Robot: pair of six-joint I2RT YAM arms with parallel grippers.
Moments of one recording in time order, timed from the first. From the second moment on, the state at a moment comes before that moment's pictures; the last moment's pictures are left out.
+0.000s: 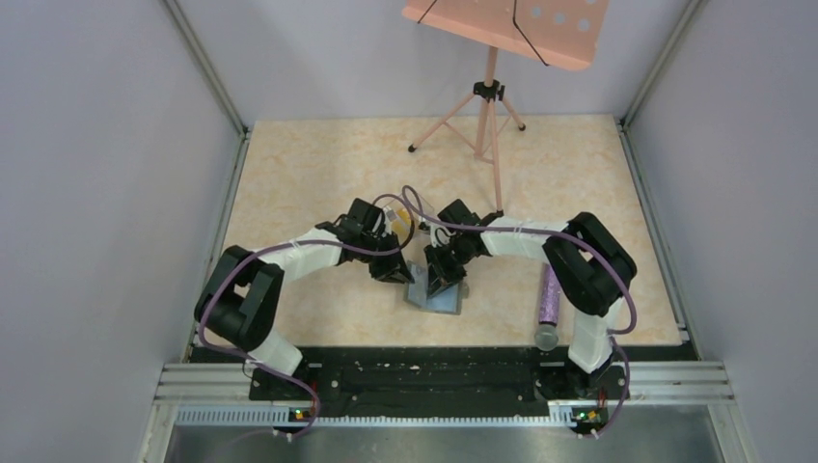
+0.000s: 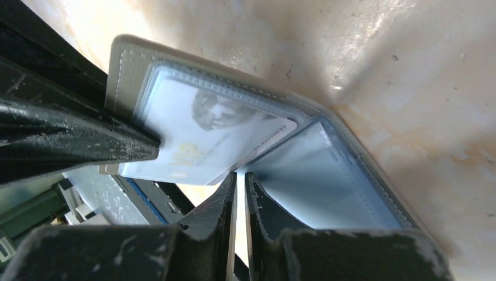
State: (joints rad) left arm -0.50 1.57 0.83 -0.29 0.56 -0.74; right arm 0.71 1.87 1.09 -0.39 -0.57 0.33
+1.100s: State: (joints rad) left arm -0.61 1.65 1.00 -0.46 0.51 -0.73; right arm 0.56 1.76 1.06 -0.29 -0.73 0.47
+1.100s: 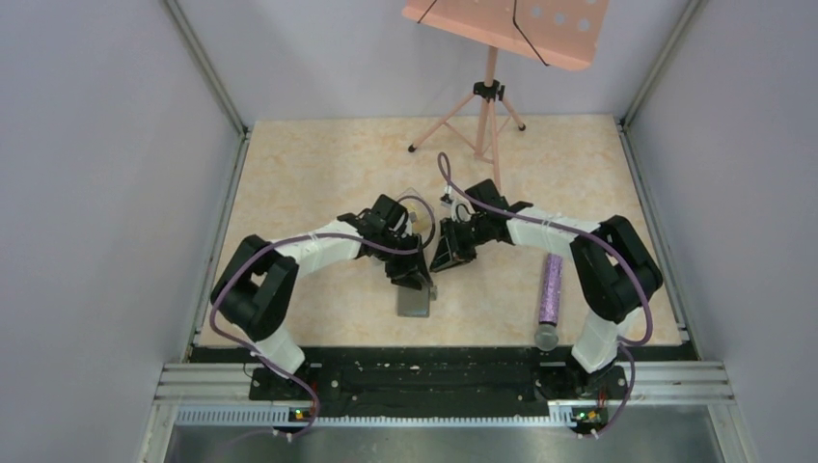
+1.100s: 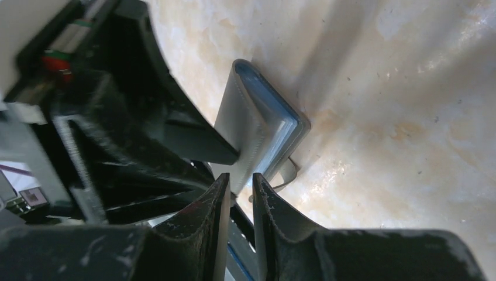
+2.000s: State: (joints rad) left arm -0.63 1.69 0.97 -0.37 0.52 -0.76; right arm 0.56 1.91 1.04 -0.25 -0.83 0.46
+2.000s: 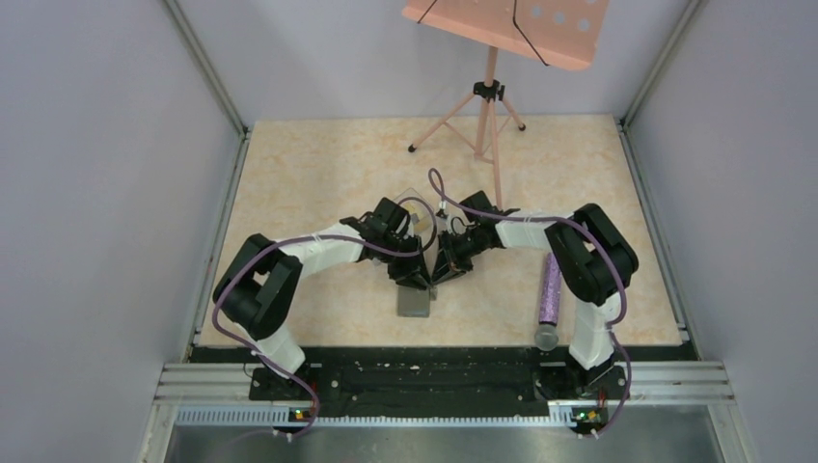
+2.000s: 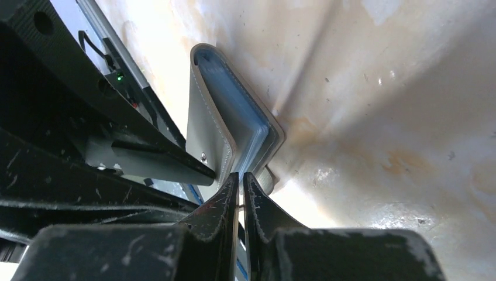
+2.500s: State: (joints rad) left arm -0.68 1.71 1.03 -0.39 0.50 -0.76; right arm 0.56 1.91 1.04 -0.23 -0.83 0.46
